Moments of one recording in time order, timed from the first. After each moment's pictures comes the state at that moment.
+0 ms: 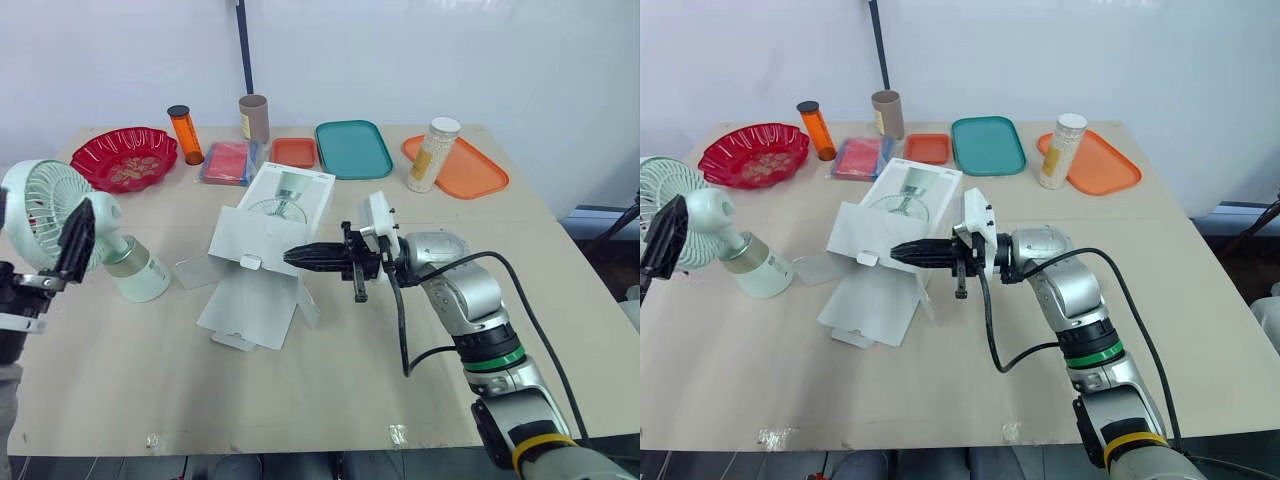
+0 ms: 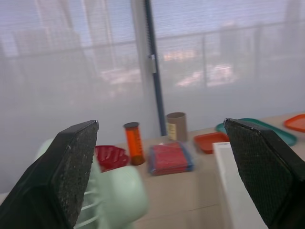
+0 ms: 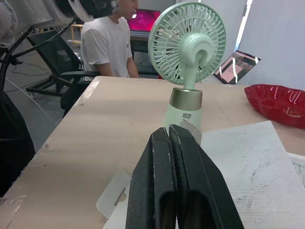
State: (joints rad) left arm 0.17 0.51 0.77 -0.92 -0.86 0.47 -0.23; right arm -0.68 -0.37 0.19 0.00 0.45 0.28 1.20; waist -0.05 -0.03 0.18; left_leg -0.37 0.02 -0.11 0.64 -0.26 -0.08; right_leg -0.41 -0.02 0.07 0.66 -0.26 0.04
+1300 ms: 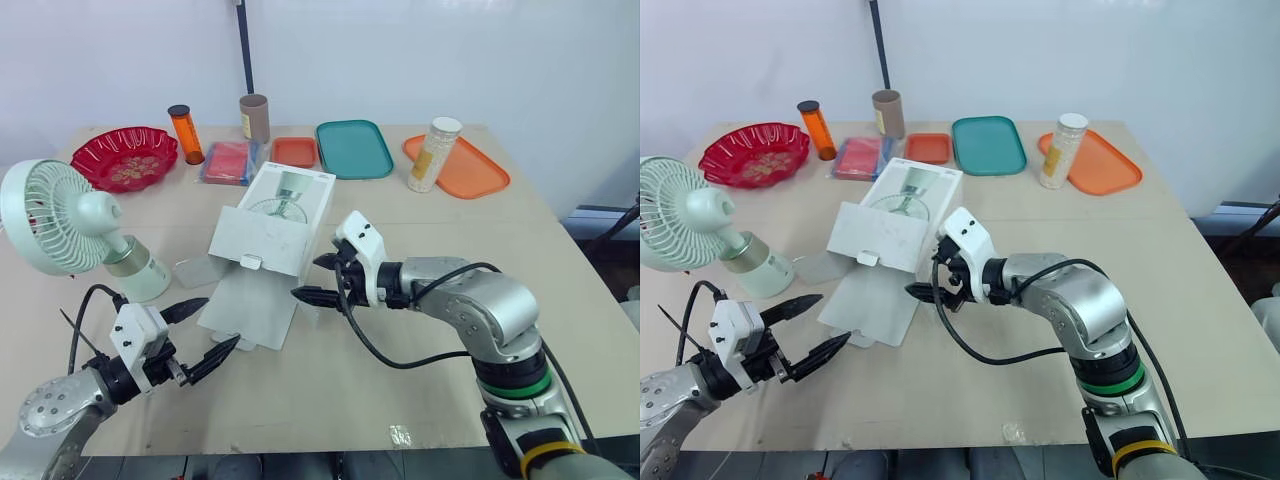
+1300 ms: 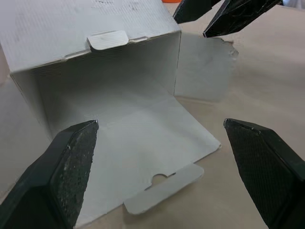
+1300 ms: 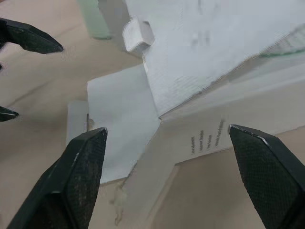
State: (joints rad) left arm 0.31 0.59 0.23 -0.53 -0.51 0.21 -0.78; right arm -0.66 -0.38 0.18 -0.42 0.49 1.31 0.56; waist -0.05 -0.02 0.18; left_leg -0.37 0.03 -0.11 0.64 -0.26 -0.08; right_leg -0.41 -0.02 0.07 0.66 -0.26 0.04
